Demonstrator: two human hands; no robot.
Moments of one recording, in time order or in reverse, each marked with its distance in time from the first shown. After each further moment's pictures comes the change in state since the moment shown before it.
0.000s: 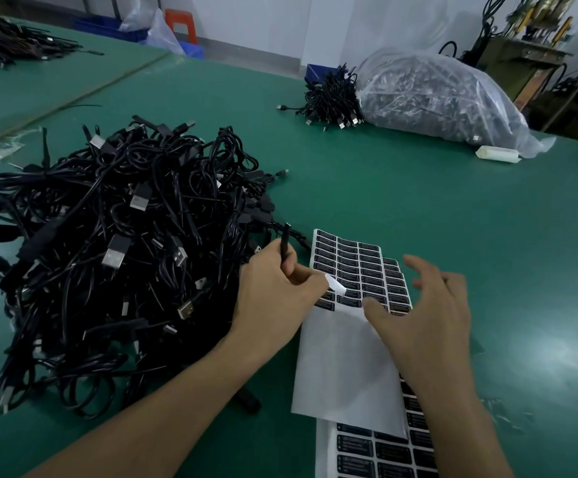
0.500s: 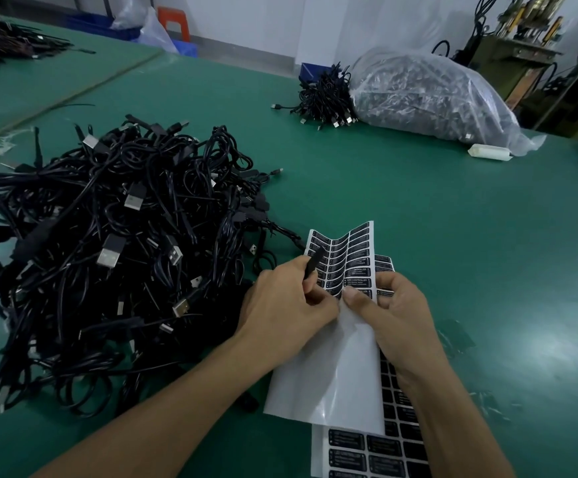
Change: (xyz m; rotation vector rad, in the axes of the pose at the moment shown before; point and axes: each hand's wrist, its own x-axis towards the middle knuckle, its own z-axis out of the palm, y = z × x) left_hand -0.007 -0.002 0.006 0.336 -0.157 0.105; right_hand 0.004 -0.004 0.011 0.772 -0.387 0.351
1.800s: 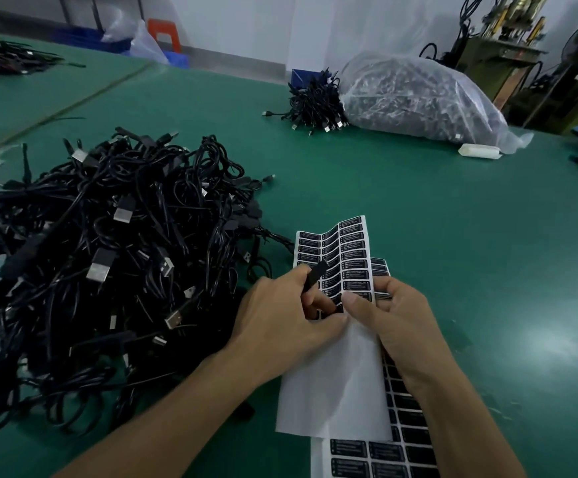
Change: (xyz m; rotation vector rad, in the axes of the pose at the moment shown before) left_hand -0.005 0.004 -0.003 0.004 -0.091 0.100; right_hand 0.006 0.006 -0.012 -0.008 -0.052 0.001
